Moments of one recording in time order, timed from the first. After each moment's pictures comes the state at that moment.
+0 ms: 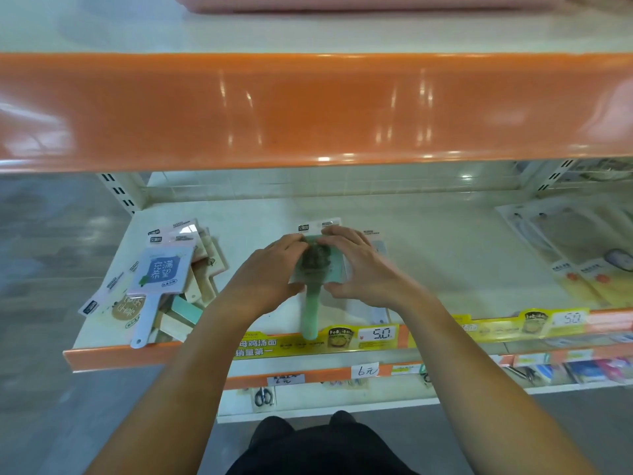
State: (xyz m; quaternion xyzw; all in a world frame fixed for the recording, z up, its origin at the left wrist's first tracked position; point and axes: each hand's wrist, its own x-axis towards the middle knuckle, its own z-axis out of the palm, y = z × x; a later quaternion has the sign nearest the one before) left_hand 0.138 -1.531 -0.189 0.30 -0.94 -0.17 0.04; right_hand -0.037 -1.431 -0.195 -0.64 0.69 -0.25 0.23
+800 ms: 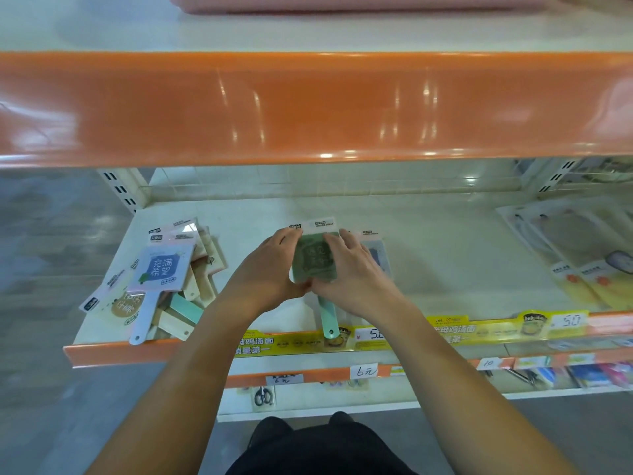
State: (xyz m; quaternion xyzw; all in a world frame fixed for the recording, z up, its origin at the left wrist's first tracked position) left_hand 0.132 -1.520 -0.178 0.35 -0.91 -0.19 0.08; right_hand -0.004 -1.430 -0.183 -0.56 0.77 -0.22 0.20
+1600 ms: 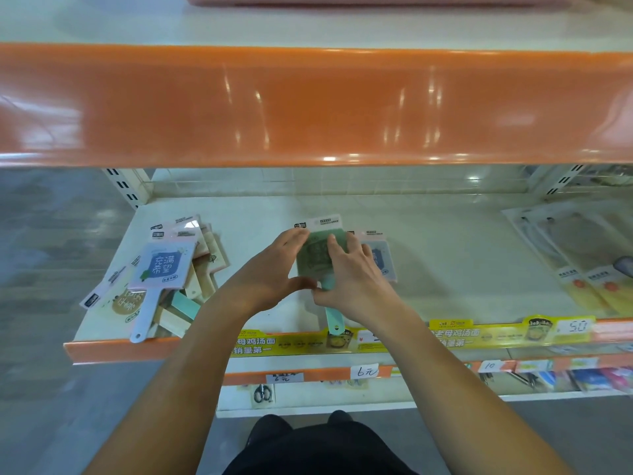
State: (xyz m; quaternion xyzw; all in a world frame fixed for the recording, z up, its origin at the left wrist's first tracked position) left_hand 0.137 -1.526 -0.182 0.31 -0.91 -0.28 0.05; right_hand 0.005 -1.432 -0.183 -0.56 0.80 -0.13 0.17
